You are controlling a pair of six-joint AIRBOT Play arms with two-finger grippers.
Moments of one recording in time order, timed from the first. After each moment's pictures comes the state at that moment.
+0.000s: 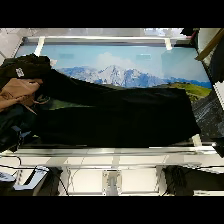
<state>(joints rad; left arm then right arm) 1.22 -0.98 0.50 0.77 -1.26 -0.96 -1.54 -1.35 0.84 -0.91 1.43 0.89</state>
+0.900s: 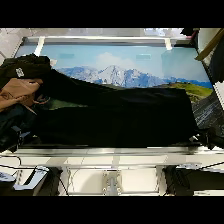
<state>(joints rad) 1.22 -0.98 0.50 0.78 -1.24 -0.96 -1.31 -1.47 0.74 -0.78 1.32 0.78</state>
